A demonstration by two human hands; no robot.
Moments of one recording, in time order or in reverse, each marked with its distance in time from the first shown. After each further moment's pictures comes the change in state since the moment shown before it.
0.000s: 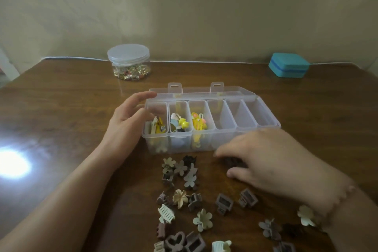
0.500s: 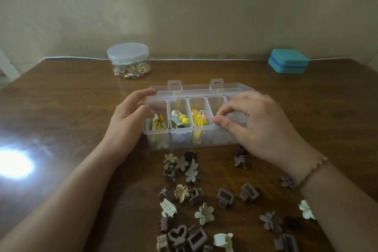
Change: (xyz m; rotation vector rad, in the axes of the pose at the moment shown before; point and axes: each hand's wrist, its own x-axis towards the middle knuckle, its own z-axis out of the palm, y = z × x) left_hand 0.001 -0.002 0.000 -0.010 -0.019 0.033; right_hand 0.023 0.016 0.013 0.344 0.515 0.190
